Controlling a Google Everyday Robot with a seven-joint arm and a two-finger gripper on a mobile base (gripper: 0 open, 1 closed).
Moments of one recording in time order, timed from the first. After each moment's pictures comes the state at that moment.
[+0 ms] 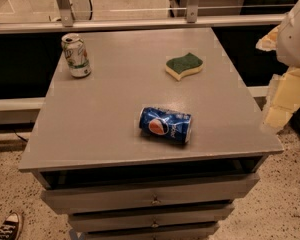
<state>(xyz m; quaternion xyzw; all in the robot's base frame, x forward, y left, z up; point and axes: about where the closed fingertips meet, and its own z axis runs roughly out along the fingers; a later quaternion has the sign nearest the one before) 0.438 -0.216 0.977 -0.60 0.78 -0.04 0.16</state>
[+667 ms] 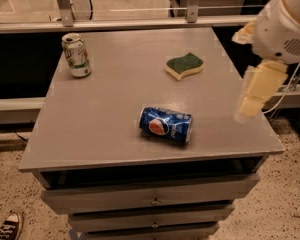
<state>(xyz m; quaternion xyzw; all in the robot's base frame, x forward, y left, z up) 0.463 -0.181 0.978 -0.62 0.76 -0.01 0.20</state>
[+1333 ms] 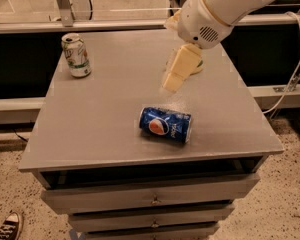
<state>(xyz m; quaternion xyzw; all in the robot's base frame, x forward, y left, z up) 0.539 -0.051 0.976 -0.65 0.69 0.09 0.30</state>
